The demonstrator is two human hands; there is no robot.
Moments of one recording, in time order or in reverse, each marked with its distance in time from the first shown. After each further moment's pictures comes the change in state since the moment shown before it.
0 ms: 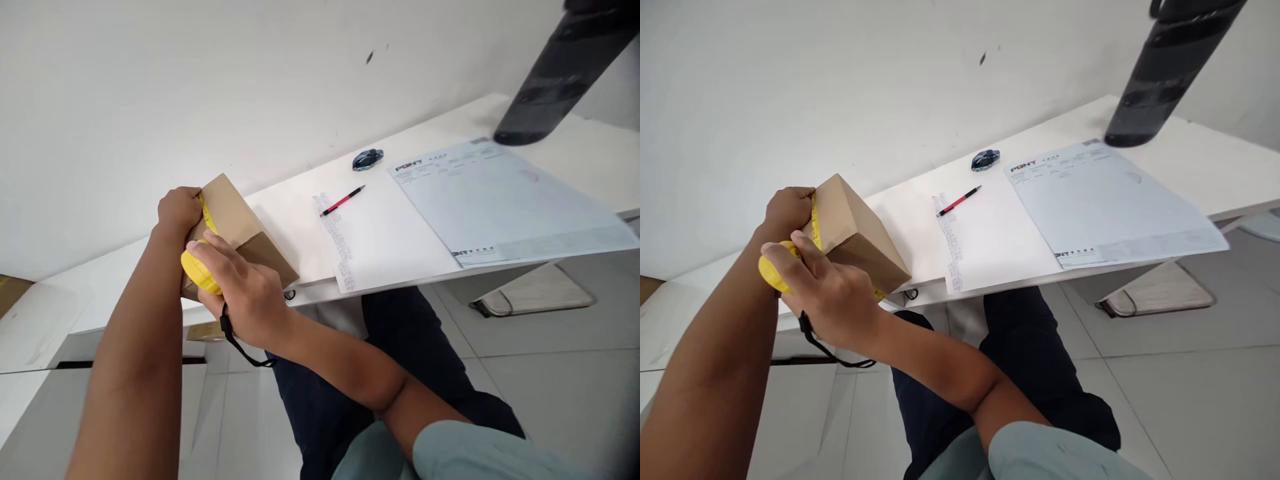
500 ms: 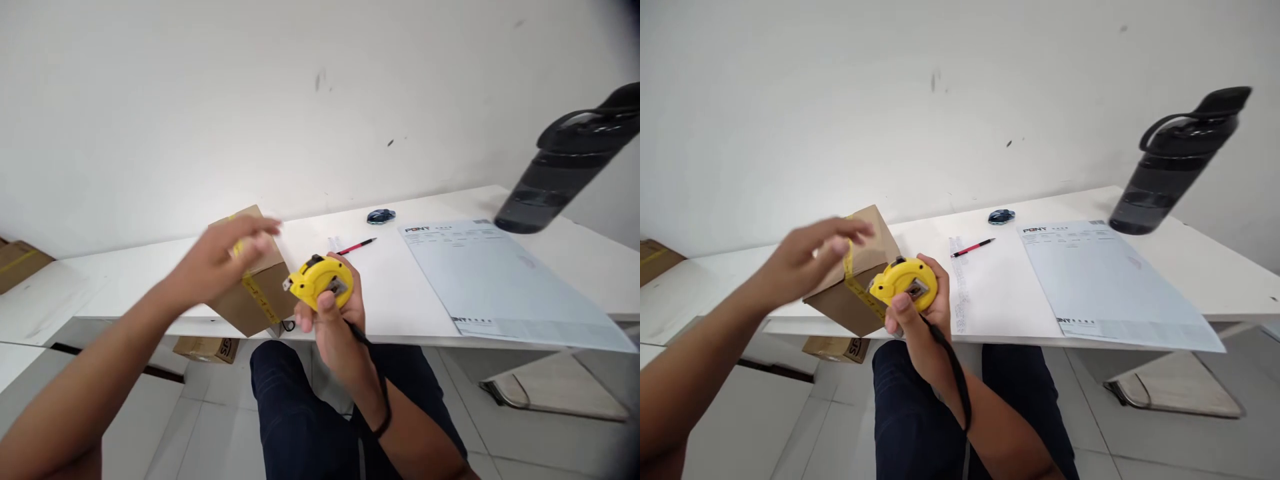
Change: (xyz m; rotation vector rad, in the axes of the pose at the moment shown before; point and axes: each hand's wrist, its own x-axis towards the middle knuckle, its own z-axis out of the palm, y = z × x) left_hand -0.140 0.087 -0.100 -0.463 0.231 0.520; right_hand -0.027 0.005 -0.069 1.103 0.264 0.502
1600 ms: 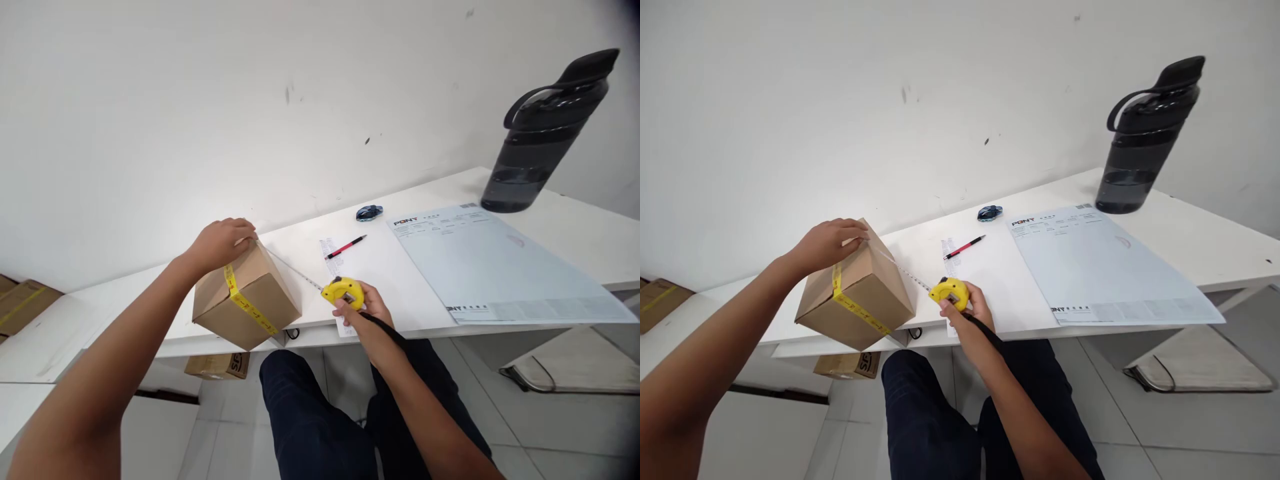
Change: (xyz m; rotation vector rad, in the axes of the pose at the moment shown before) left_hand 0.058 -0.078 0.028 0.443 -0.339 -0.050; right_hand 0.010 0.017 -0.112 -0.449 0.374 0.240
